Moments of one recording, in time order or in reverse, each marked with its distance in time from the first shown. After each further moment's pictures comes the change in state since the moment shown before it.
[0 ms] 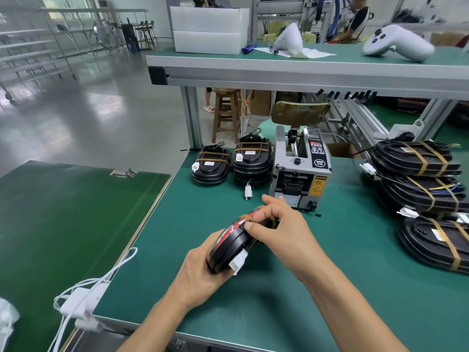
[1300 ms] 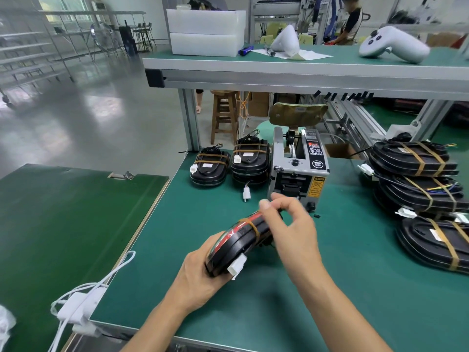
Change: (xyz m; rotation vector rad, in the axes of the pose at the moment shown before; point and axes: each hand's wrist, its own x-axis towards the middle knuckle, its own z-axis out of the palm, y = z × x) left_hand 0.001 -0.009 0.000 0.062 -0.004 0.042; right_hand 0.004 0.016 0.007 0.150 0.311 -0.062
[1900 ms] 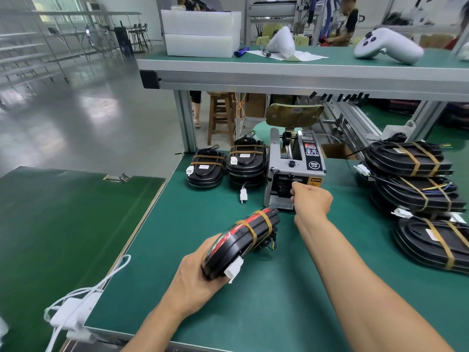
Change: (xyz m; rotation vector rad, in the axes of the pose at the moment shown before) left_hand -0.001 0.007 -0.002 0.009 0.009 -0.019; right_hand 0.126 0.033 -0.010 0.099 0.510 0.400
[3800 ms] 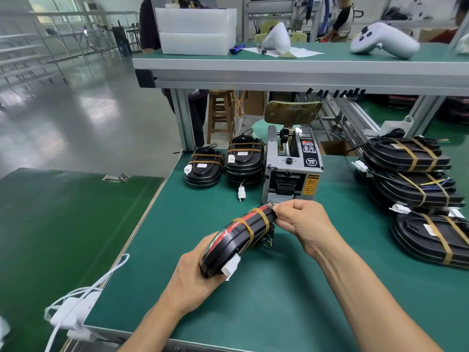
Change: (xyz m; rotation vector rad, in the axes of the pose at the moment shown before) left_hand 0.000 0.005 0.001 0.009 0.014 -0.003; right_hand -0.045 0.011 -0.054 0.014 -0.628 0.003
